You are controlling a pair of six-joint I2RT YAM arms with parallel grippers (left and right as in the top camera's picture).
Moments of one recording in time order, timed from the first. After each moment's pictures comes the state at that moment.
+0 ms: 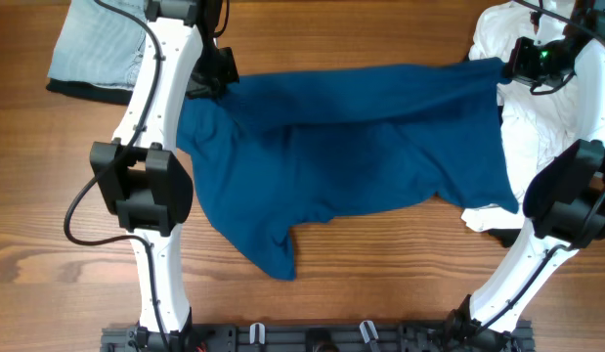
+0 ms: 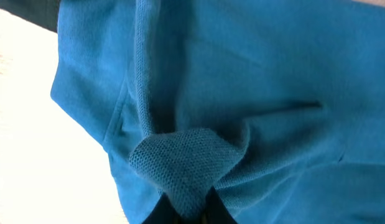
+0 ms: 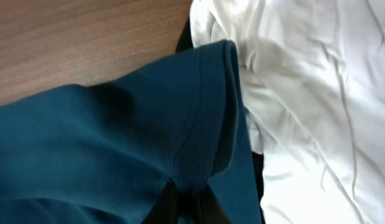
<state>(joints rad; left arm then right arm) -0.17 2.28 2.27 -1.50 -0.03 -0.41 -0.35 2.20 2.07 -1.13 -0.30 -0.08</state>
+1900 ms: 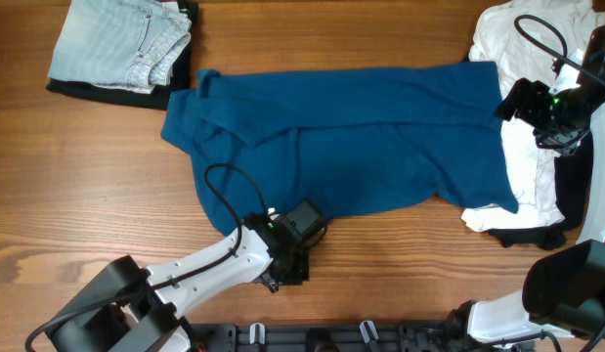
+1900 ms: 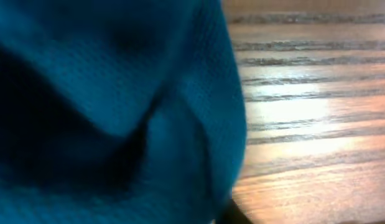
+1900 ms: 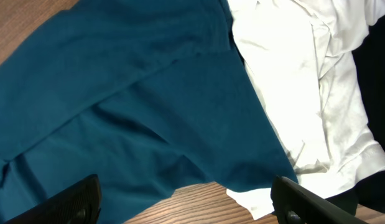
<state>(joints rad) -0.89 1.53 0.71 -0.69 0.18 -0.89 -0.35 1.69 1.63 -1.25 -0.16 0.17</state>
